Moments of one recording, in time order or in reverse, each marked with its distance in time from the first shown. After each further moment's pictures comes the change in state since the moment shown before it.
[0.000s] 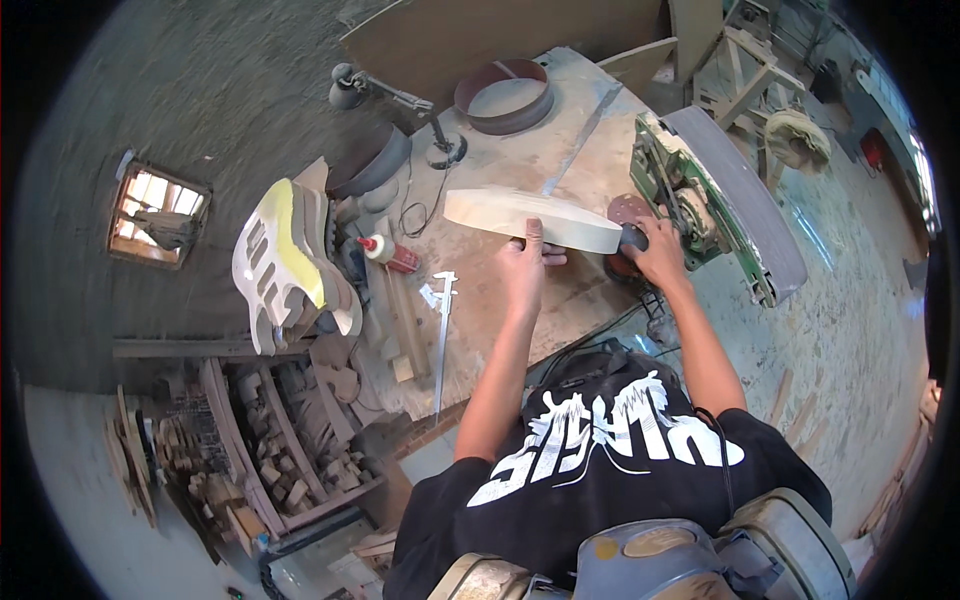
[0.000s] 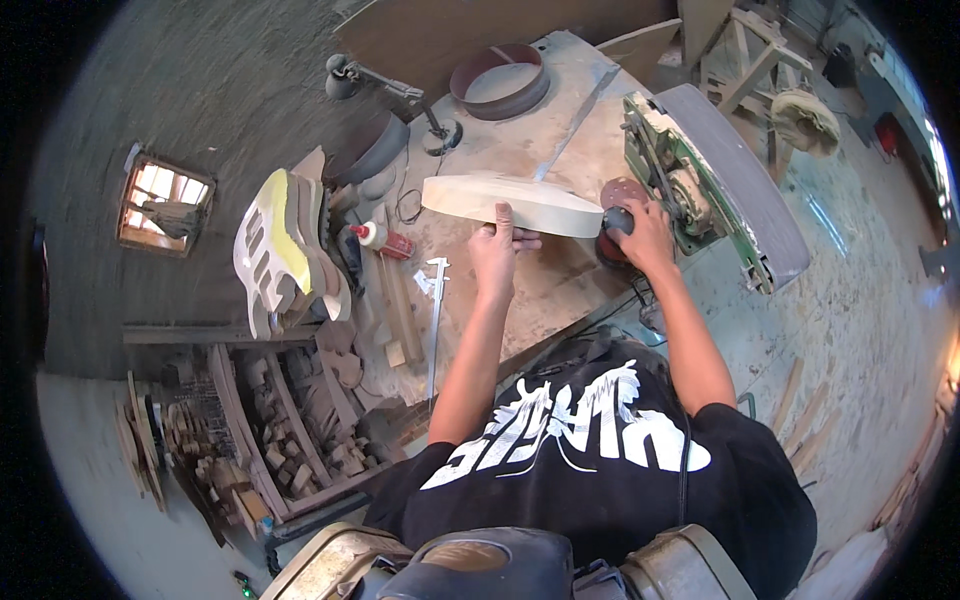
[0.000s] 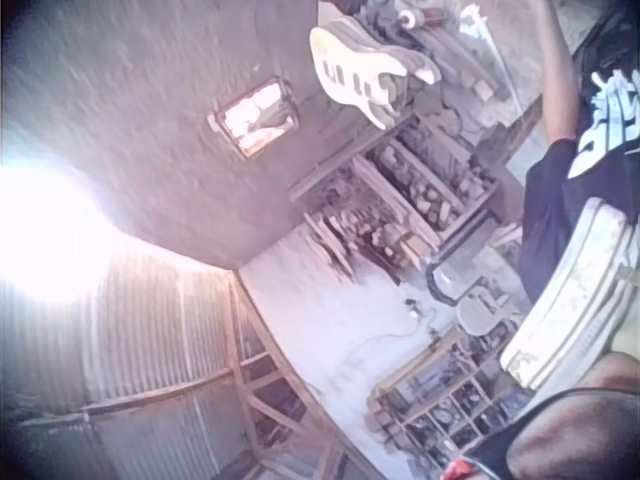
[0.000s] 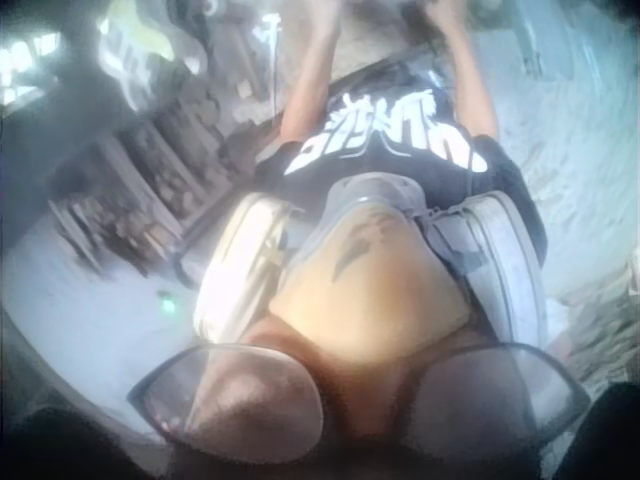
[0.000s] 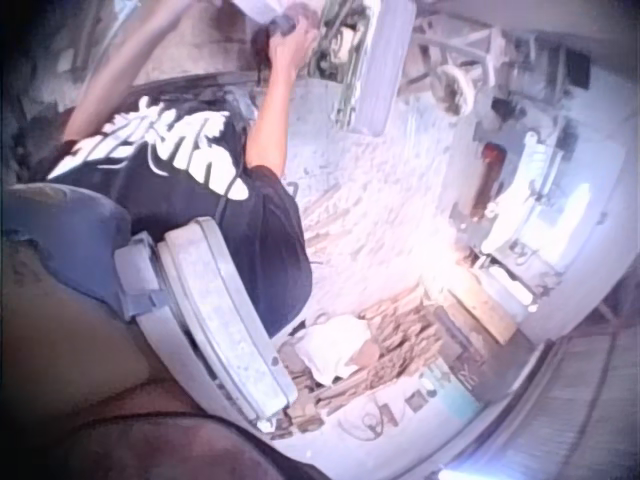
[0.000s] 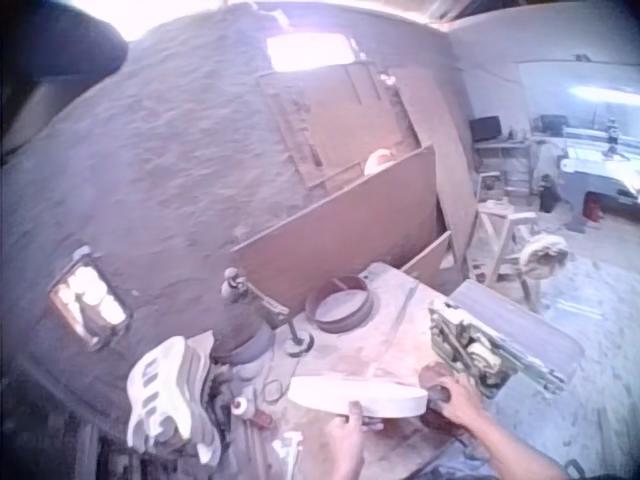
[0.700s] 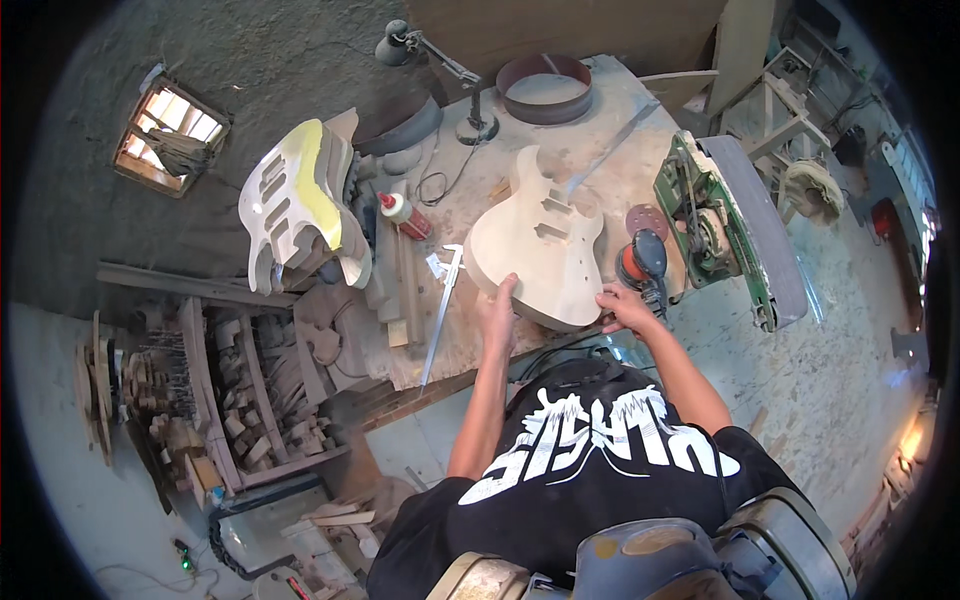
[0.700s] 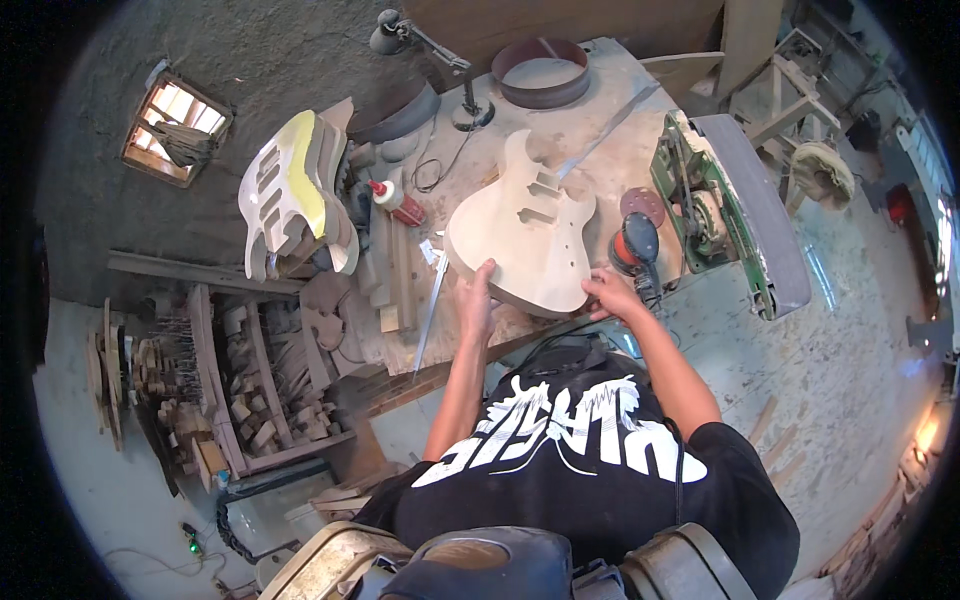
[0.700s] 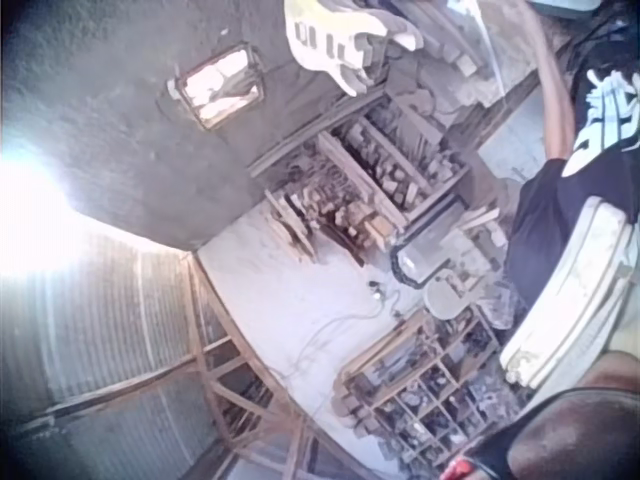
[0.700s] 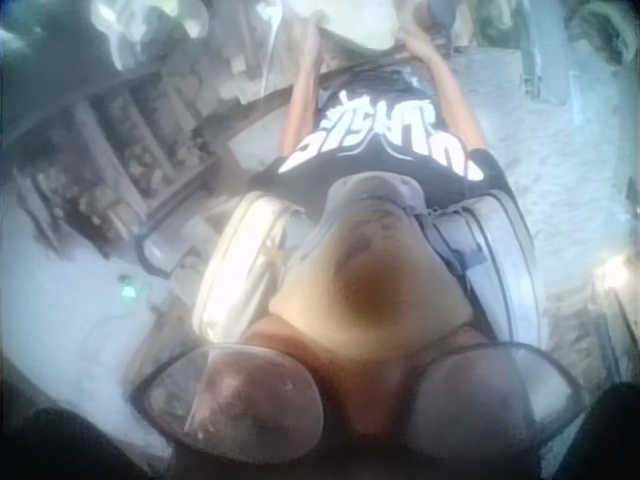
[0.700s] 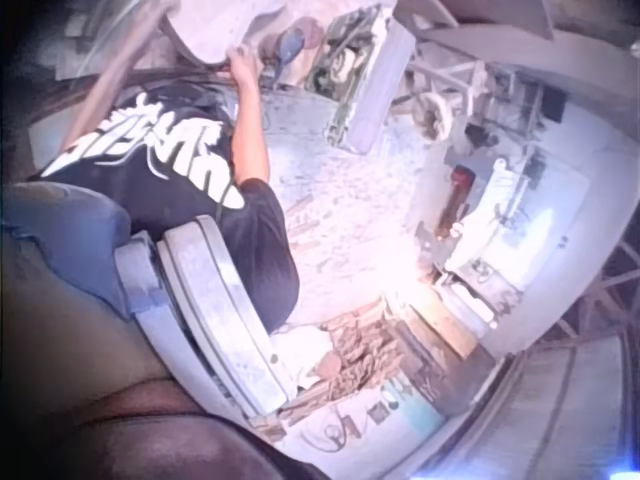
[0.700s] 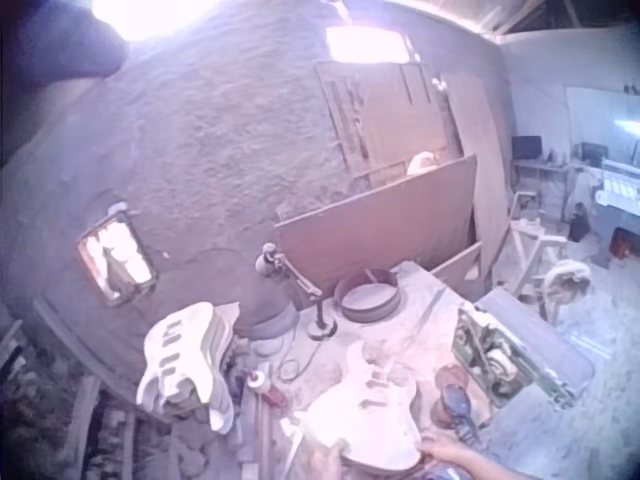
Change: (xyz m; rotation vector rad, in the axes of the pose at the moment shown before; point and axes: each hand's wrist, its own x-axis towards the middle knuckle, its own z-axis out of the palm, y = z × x) left_hand -0.066 -0.069 -0.105 -0.212 0.270 -0.138; right_hand -0.066 -0.036 0.060 0.880 -0.815 0.419
